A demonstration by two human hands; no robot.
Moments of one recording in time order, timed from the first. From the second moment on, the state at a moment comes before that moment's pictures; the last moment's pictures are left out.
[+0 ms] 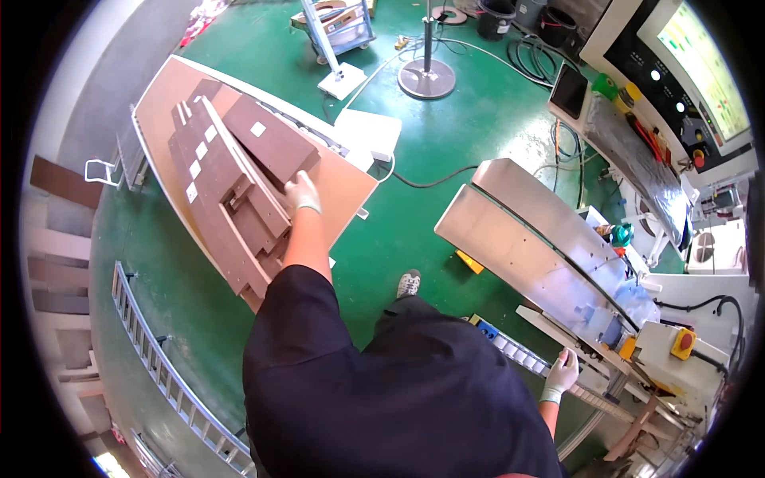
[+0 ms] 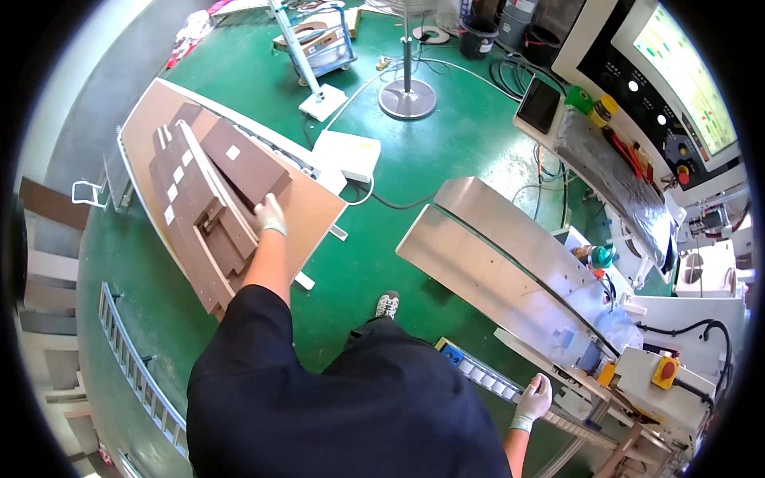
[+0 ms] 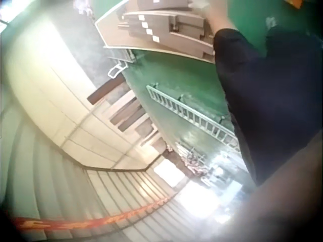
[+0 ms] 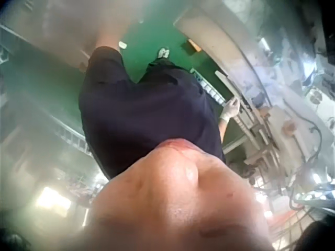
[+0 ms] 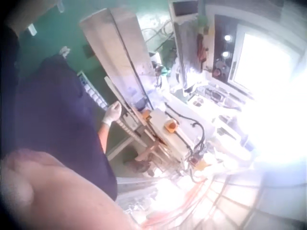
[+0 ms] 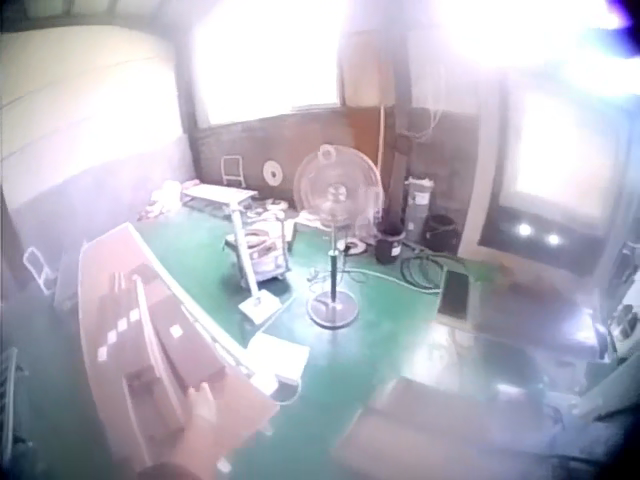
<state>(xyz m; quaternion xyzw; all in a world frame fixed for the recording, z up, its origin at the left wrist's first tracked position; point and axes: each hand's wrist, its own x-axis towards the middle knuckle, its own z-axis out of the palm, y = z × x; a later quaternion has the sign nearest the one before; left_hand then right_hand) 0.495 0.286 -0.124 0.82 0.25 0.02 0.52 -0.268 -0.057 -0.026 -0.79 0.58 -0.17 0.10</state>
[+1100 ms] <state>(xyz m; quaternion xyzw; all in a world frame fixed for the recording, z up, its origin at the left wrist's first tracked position) 0.422 0.272 -0.130 0.50 0.37 -0.24 0.75 -0.088 0.014 -0.001 -0.79 0.54 -0.14 0.27</state>
